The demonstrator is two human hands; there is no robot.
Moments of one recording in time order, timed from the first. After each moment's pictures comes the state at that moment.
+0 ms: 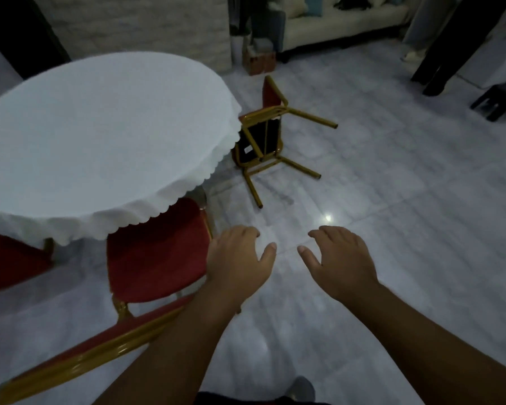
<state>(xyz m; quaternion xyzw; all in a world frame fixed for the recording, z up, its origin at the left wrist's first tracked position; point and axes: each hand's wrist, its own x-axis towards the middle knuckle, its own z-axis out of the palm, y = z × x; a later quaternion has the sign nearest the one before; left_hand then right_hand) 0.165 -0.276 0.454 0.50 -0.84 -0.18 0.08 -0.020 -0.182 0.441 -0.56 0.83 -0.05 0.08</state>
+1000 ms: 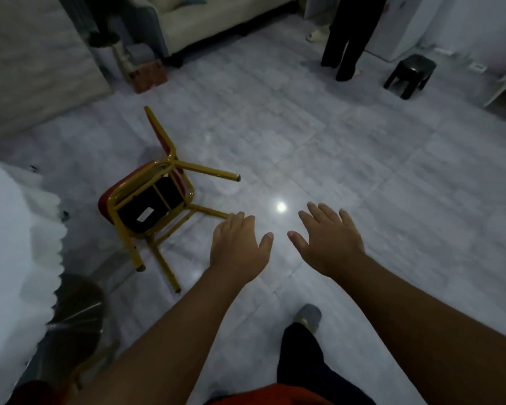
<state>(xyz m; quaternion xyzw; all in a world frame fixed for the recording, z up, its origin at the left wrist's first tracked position) -0.427 -0.578 0.404 0.37 -0.90 -0.22 -0.02 -0.571 -0.451 0.424 -0.45 0.89 0.03 0.13</state>
